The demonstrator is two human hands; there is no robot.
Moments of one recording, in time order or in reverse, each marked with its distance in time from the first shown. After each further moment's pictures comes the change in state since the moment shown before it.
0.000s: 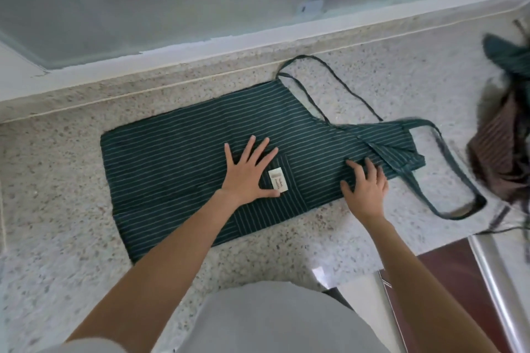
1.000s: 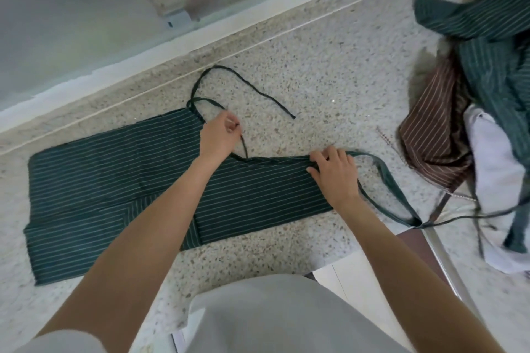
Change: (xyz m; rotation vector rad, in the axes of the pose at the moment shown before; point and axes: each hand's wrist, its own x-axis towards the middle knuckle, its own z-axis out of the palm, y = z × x) left_hand 0.128 0.150 -0.087 -0.648 0.362 -0.410; right_hand 0.072 0.136 -0.040 -0.120 0.135 -0.342
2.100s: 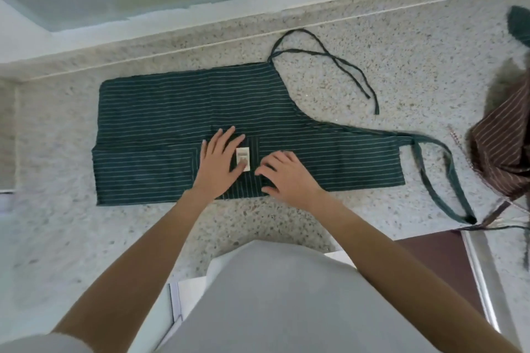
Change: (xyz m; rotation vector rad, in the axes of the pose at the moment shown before) left_hand -0.127 -0.188 -0.045 0.319 -0.014 0.208; right_hand -0.033 -0.194 0.018 0.158 -0.168 -0.796
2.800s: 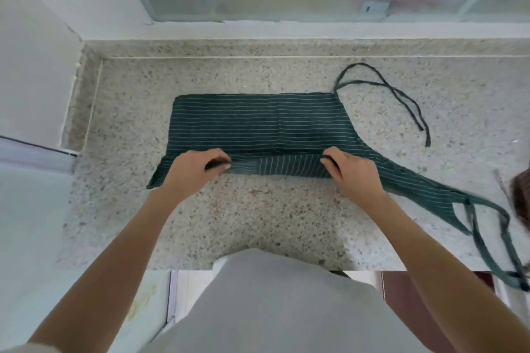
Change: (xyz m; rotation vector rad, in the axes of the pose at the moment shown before) left_hand -0.091 -0.100 -0.106 -0.156 0.056 -0.064; right_hand 0.021 -0.027 -0.057 -0.082 0.223 0.185
